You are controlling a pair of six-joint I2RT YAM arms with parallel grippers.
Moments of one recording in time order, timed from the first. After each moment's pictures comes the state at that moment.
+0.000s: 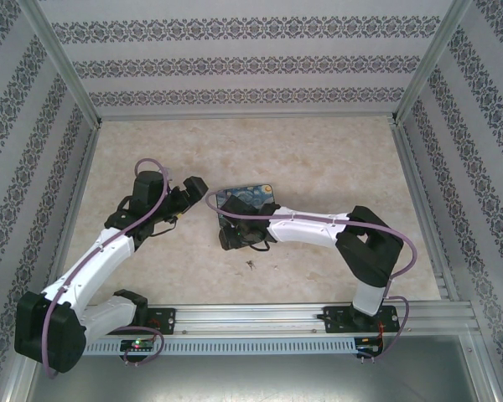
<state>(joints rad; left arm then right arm) -0.28 1.07 0.73 -0.29 0.25 -0.95 0.98 1.79 1.16 -0.48 -0.03 0.64</state>
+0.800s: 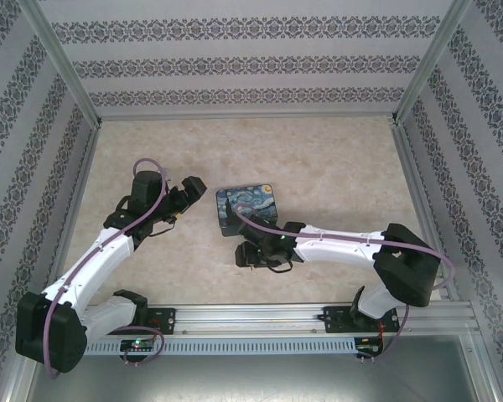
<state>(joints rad) -0.27 1.07 0.72 -0.30 0.27 -0.96 1.04 1.54 0.89 -0.50 -0.06 0.98</state>
